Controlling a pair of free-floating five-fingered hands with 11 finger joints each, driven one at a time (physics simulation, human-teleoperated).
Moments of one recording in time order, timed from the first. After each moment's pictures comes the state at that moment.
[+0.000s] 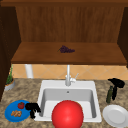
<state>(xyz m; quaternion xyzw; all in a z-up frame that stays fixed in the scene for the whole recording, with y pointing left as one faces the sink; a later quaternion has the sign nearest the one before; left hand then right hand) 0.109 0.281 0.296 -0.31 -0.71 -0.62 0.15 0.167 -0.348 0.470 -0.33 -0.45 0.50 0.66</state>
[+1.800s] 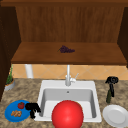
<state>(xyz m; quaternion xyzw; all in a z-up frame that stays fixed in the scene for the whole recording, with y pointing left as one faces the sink) 0.109 0.281 0.296 -0.31 -0.71 -0.62 0.15 0.259 -0.333 0.437 -0.31 -0.28 0.62 0.67</state>
